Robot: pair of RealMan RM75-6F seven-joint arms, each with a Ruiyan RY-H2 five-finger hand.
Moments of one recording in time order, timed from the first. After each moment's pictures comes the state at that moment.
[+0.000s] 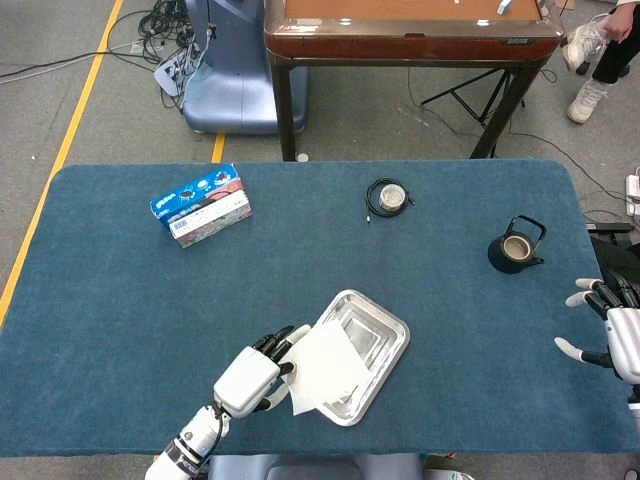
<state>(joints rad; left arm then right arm) -0.48 -1.66 0.02 -1.80 1.54 1.17 0.48 0.09 -0.96 0.09 -1.68 -1.42 1.42 0.07</state>
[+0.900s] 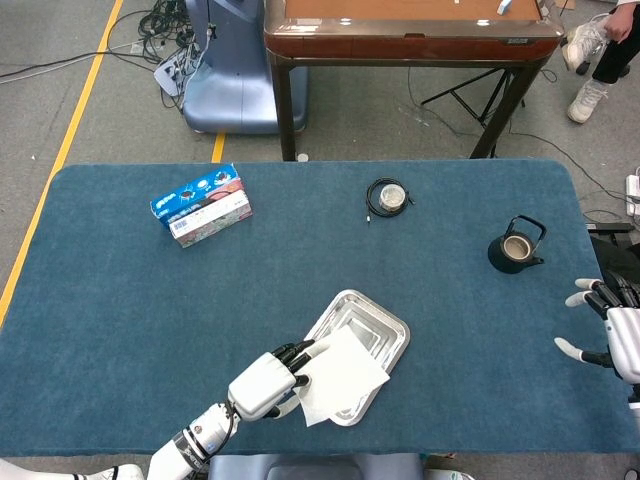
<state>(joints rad) -0.57 -1.63 0.02 -1.75 1.60 1.06 0.35 0.09 -0.96 0.09 -1.67 -1.42 1.41 0.08</state>
